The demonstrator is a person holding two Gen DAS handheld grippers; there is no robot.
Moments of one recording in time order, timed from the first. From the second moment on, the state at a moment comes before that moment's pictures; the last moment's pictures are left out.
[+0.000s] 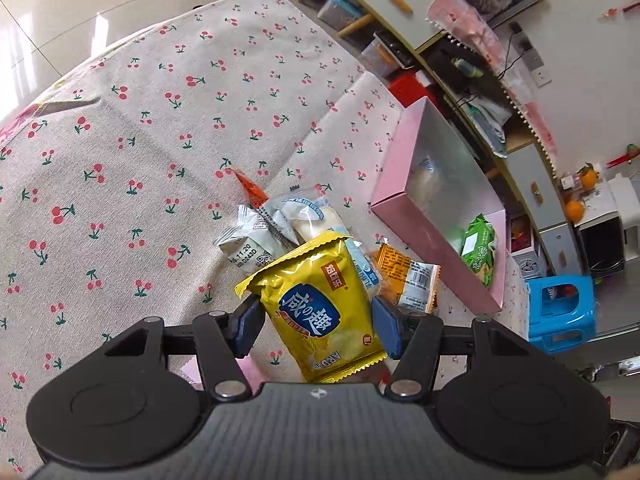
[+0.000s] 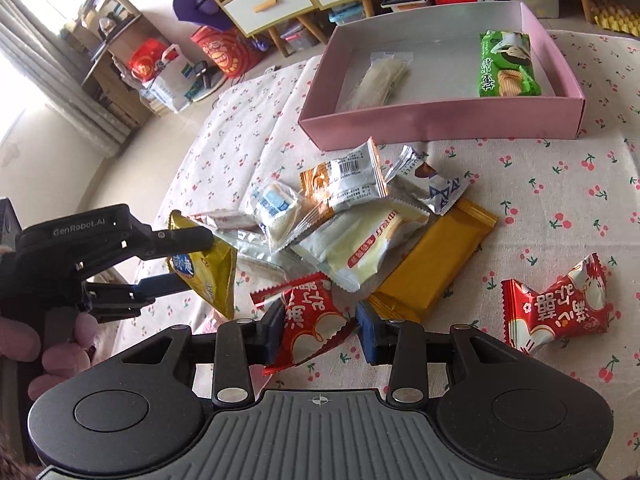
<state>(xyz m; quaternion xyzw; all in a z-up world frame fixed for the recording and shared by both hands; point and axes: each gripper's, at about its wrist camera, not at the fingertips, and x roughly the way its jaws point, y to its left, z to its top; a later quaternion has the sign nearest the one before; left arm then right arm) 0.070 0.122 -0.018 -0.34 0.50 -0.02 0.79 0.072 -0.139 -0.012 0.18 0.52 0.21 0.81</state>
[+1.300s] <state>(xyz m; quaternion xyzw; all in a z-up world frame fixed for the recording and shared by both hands) 0.062 0.041 -0.026 -0.15 0.56 -0.14 0.80 0.019 -0.114 -0.043 -0.16 0.53 0.31 0.77</state>
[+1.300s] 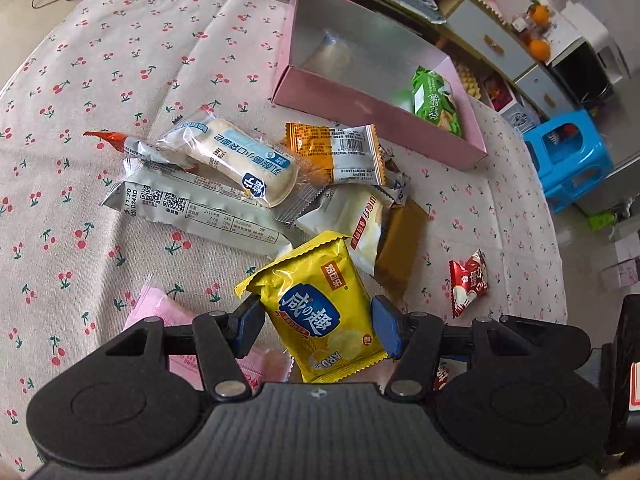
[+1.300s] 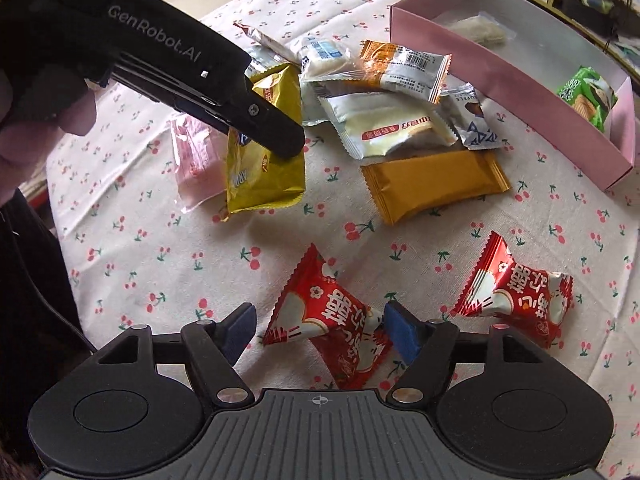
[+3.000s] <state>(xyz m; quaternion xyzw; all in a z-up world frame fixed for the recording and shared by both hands) 0.243 -0.032 -0.022 -0.05 0.42 -0.20 0.88 0.293 -0.228 -0.013 0.25 0.40 0.08 0.88</state>
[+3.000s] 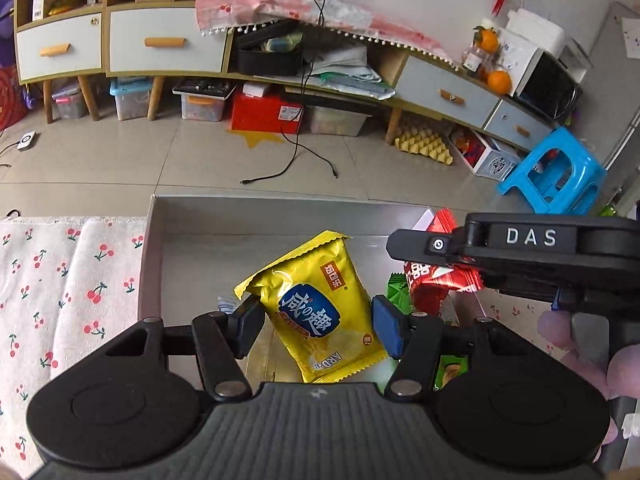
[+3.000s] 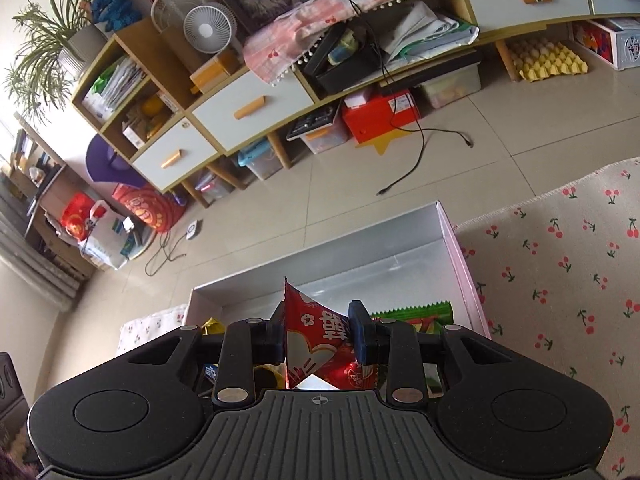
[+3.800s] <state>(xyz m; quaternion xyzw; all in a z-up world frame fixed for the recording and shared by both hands) 0.191 -0.037 0.009 0.01 0.37 -0.19 0.91 0.242 -0.240 0.026 0.20 0.38 0.05 0.90</state>
